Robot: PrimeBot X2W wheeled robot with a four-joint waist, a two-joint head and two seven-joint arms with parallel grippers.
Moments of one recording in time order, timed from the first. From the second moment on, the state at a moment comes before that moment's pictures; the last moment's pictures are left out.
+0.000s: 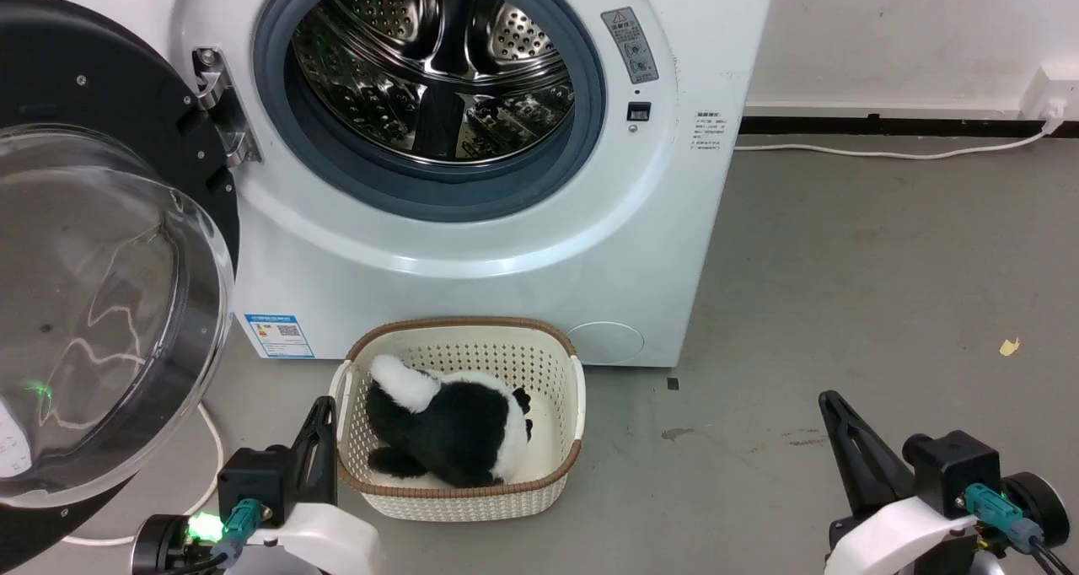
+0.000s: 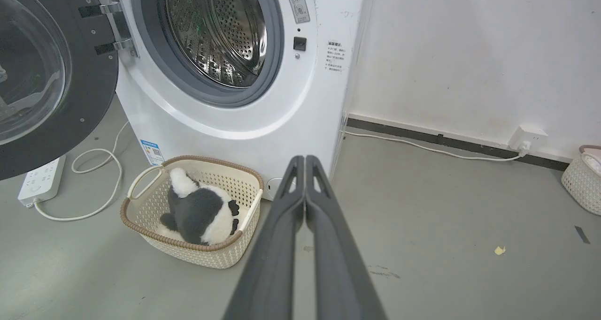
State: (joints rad) left arm 0.02 0.05 0.00 0.00 -0.01 0.00 0.00; right arm 0.01 -0.05 0.00 0.00 0.01 0.13 0.00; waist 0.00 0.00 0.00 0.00
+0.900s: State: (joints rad) left arm 0.02 0.05 0.00 0.00 -0.01 0.00 0.00; right arm 0.01 -0.05 0.00 0.00 0.01 0.13 0.00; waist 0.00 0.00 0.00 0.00
